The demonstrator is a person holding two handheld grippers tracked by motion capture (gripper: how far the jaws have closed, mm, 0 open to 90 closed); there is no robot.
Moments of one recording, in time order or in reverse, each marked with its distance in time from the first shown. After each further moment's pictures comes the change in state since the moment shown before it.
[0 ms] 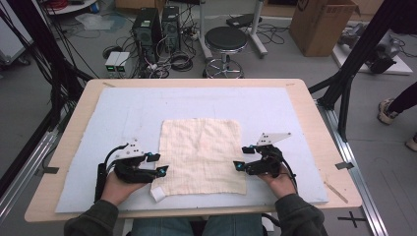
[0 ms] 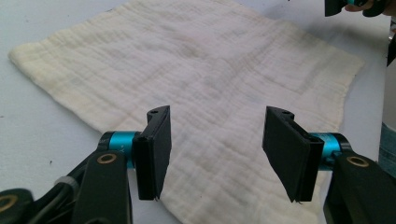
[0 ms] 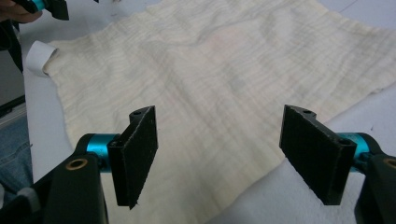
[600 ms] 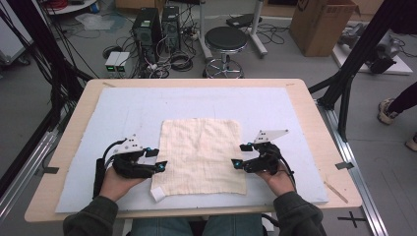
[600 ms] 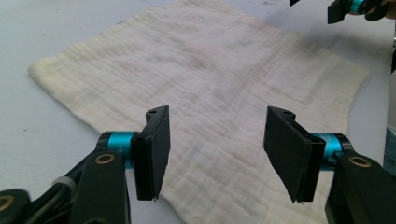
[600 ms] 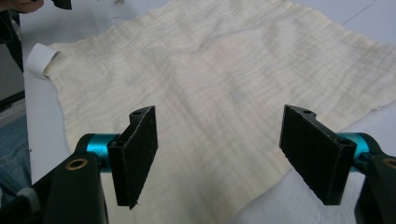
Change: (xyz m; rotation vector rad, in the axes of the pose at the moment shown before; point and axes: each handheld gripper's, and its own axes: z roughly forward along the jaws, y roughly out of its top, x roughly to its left) left arm 0.006 0.013 -0.004 -0.005 0.010 0.008; right arm -0.001 0.009 0.003 0.005 0.000 -0.025
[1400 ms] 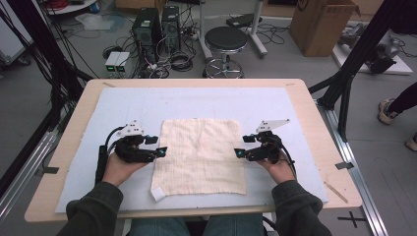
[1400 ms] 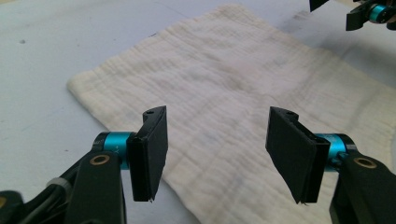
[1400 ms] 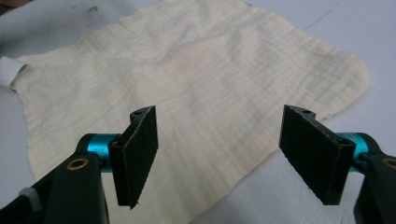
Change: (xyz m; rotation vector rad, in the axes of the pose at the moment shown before) left arm 0.036 0.025 0.016 0.016 0.046 -0.058; right arm -0.033 0.012 0.005 0.021 -0.017 0.038
